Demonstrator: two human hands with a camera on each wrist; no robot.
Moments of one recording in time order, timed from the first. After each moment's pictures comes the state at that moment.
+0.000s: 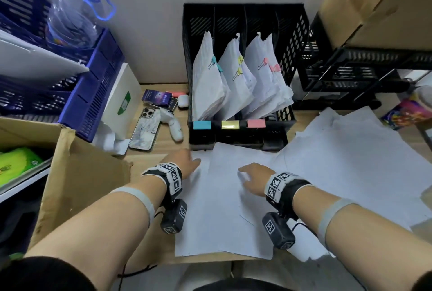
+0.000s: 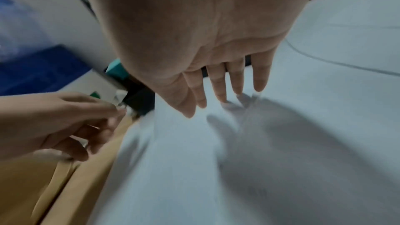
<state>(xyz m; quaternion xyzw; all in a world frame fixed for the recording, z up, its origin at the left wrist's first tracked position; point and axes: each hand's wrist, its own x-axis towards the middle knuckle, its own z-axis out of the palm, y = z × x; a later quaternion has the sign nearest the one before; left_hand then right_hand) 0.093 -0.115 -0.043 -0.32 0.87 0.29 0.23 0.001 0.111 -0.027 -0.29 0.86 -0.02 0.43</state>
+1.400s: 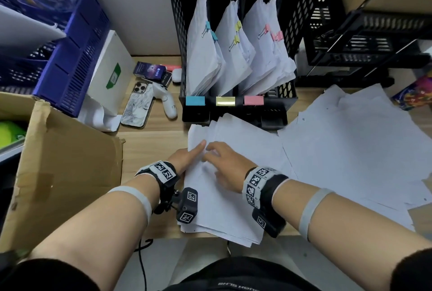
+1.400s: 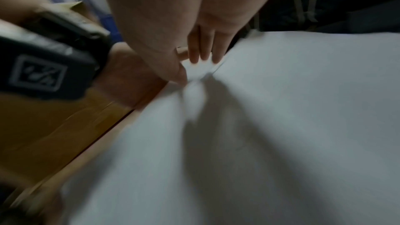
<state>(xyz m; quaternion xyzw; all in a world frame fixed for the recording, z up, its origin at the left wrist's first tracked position) 0.116 -0.070 -0.067 -0.43 0.67 0.55 0.23 0.044 0.096 -0.038 -0.53 0.80 -0.14 0.26</state>
